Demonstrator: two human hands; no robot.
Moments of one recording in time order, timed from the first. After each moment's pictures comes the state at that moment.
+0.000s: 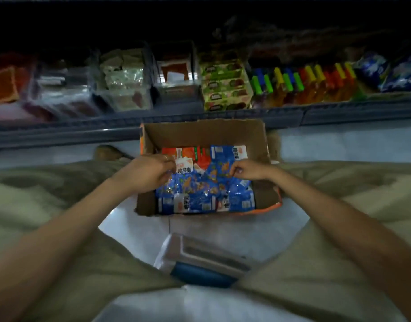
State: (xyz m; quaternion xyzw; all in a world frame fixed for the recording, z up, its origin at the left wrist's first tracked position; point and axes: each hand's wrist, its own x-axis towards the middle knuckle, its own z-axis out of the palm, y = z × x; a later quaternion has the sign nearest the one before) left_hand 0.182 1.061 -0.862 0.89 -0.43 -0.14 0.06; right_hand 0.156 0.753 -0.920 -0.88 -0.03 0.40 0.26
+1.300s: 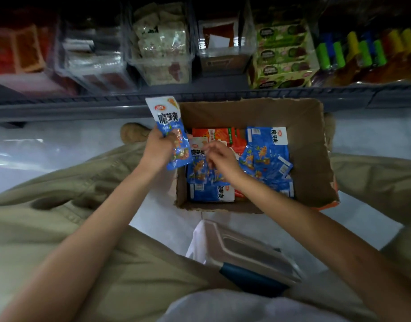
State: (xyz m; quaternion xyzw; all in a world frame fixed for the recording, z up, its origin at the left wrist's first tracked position) left_hand 0.207 1.099 -0.887 0.72 0.20 -0.18 0.64; right_hand 0.172 0.947 -0.960 -0.70 0.13 0.20 0.67
